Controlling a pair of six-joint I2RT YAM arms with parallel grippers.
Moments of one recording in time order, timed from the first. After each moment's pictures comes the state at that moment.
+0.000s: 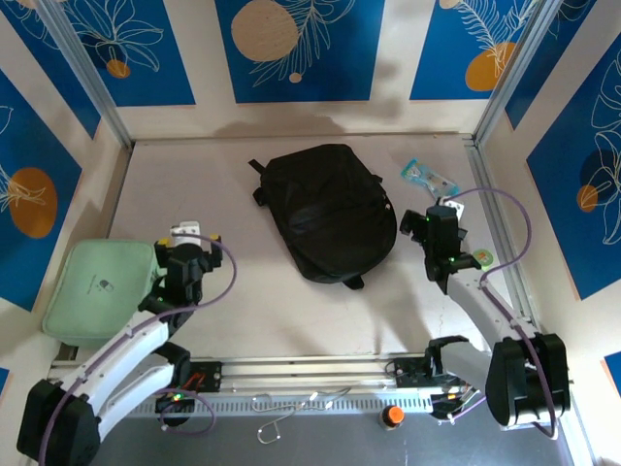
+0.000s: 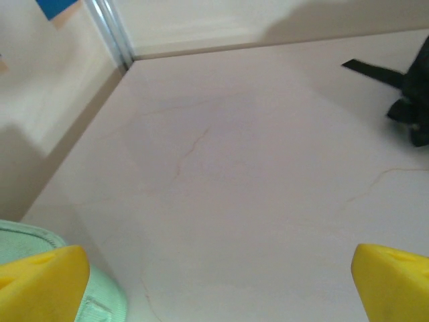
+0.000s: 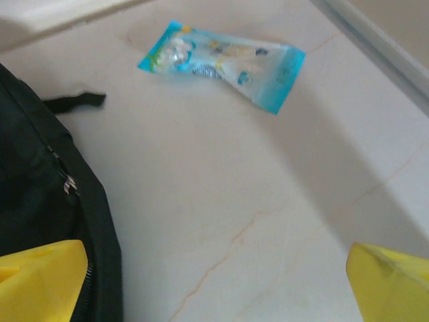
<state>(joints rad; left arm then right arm) -0.40 0.83 0.30 0.12 -0.67 -0.06 0.13 1.11 0.51 -0.03 0.32 0.36</state>
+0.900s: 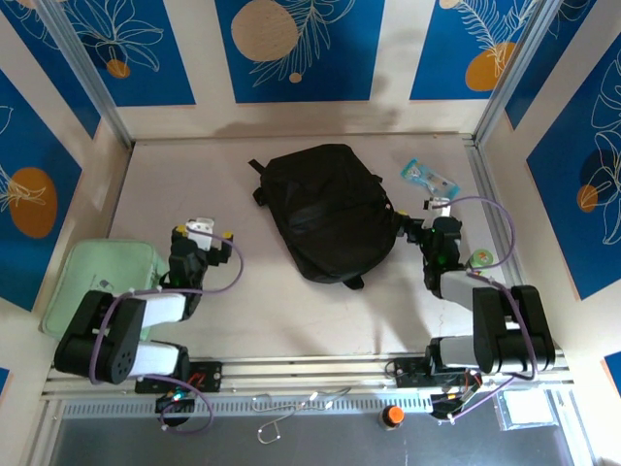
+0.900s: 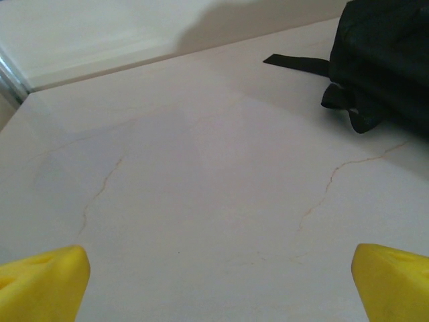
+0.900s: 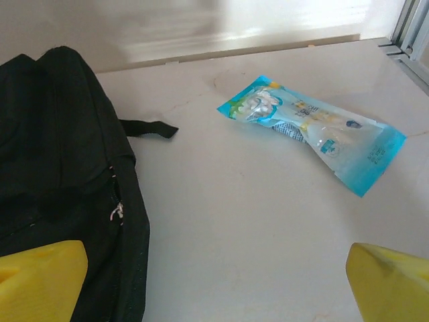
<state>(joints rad) -0.19 1.35 0.24 0.79 -0.19 0.14 0.02 1.35 0.35 0.66 0.00 0.12</state>
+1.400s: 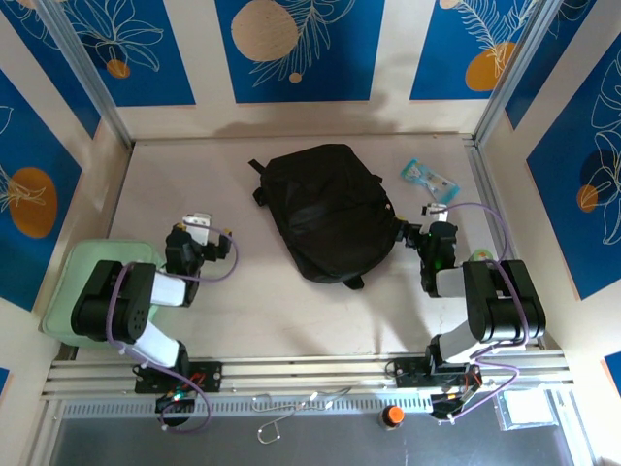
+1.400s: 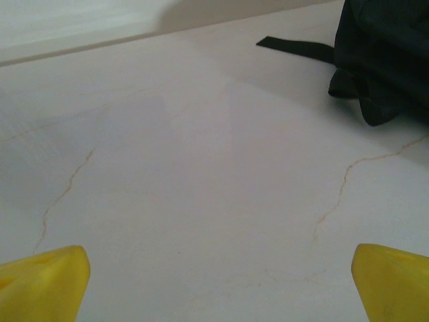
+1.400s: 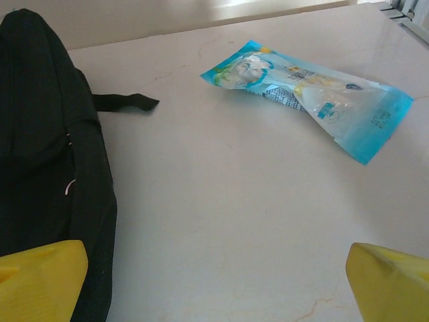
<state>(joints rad) -0.09 1.56 0.32 0.89 -0.03 0.11 0.02 1.51 0.34 0.79 0.03 0.14</state>
